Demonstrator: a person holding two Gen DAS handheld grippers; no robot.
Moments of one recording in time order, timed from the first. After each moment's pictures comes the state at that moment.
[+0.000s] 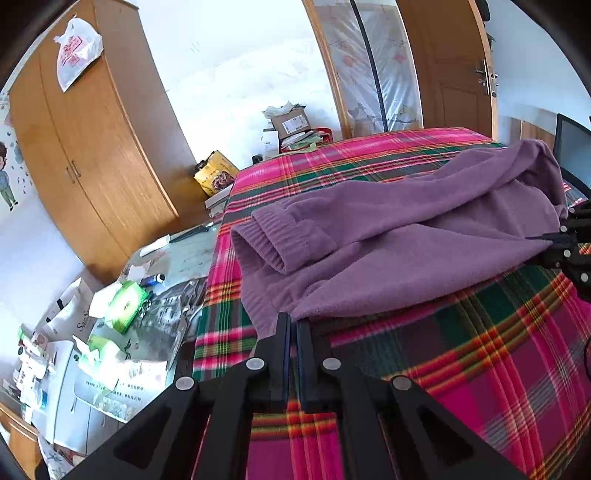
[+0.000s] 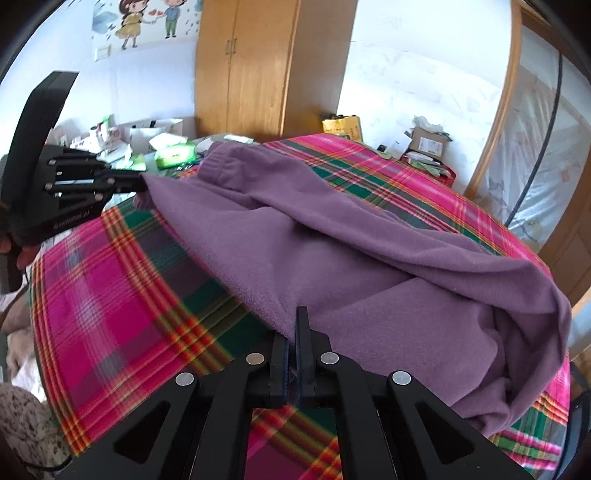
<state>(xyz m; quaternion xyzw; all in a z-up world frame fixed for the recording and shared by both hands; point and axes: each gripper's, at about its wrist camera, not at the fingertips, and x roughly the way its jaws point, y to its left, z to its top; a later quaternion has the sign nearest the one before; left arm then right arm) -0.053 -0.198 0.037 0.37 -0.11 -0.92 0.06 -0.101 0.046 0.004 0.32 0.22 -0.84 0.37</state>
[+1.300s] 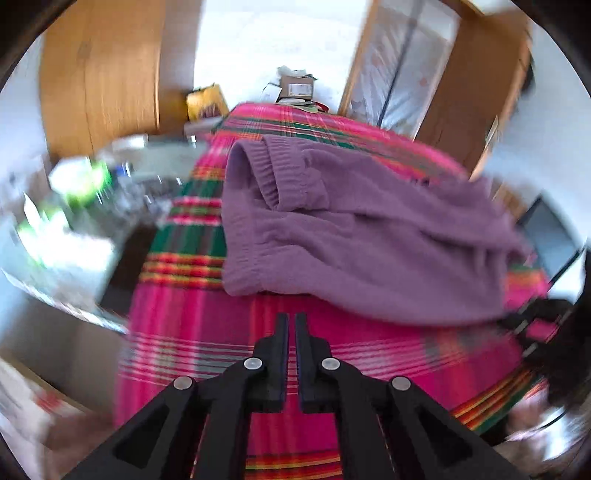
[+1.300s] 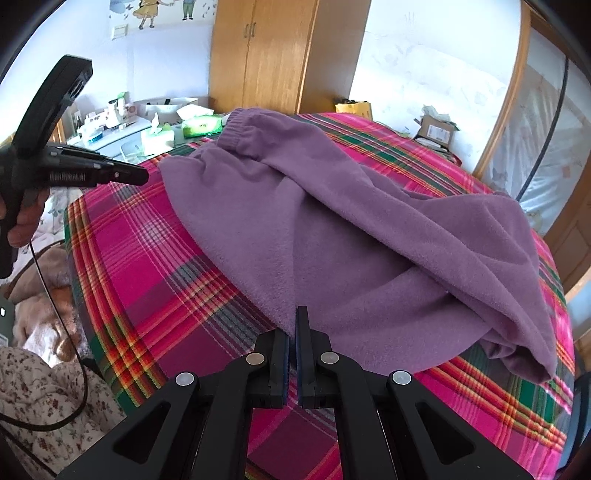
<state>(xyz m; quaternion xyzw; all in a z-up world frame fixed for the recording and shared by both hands) 0.016 -0.244 0.015 0.42 0.15 -0.89 -0.02 -0.024 0.063 -0.017 0.34 0.24 -0.83 0.37</state>
